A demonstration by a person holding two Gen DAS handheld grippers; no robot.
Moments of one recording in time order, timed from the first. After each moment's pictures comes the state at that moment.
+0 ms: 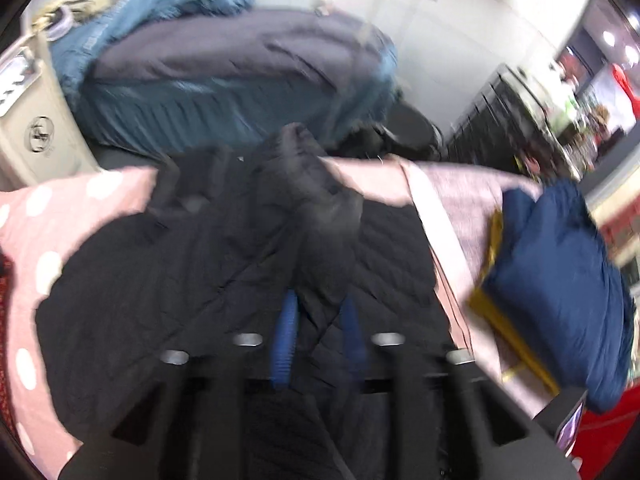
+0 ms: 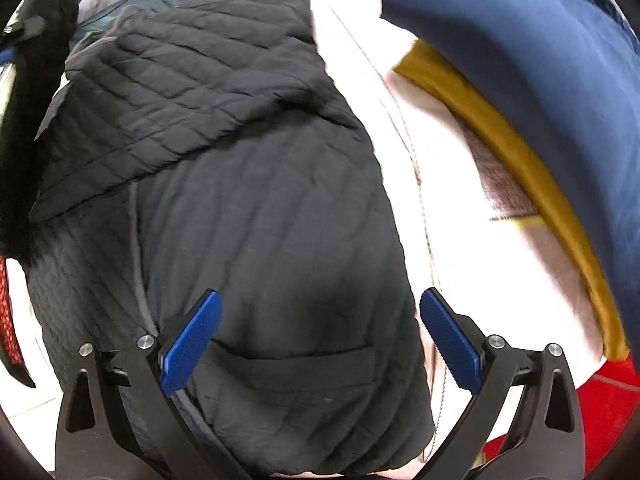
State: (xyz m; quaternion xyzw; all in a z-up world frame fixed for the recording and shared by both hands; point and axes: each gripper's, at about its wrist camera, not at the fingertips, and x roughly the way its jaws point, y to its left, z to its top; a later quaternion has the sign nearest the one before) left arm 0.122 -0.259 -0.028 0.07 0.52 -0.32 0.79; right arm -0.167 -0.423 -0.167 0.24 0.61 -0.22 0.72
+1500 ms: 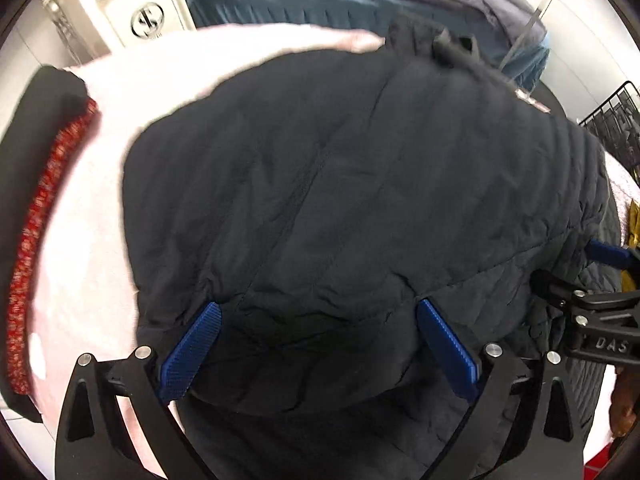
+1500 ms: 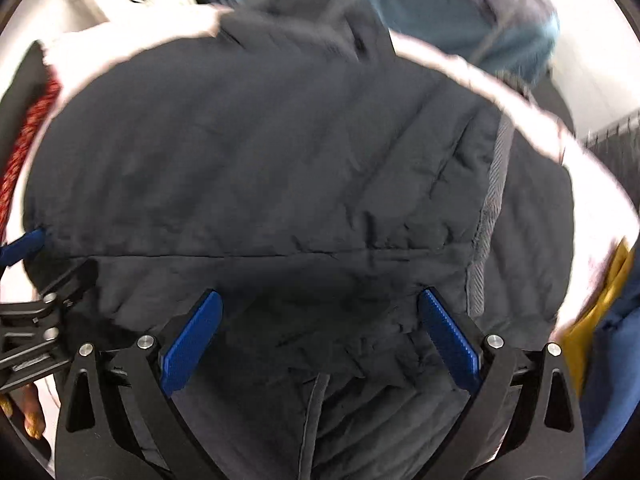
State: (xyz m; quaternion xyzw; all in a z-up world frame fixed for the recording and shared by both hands) left arm 0.168 -0.070 -0.146 0.08 0.61 -0.11 0.78; right arm 0.058 -0.327 -0.175 0.07 0.63 -0.06 0.77
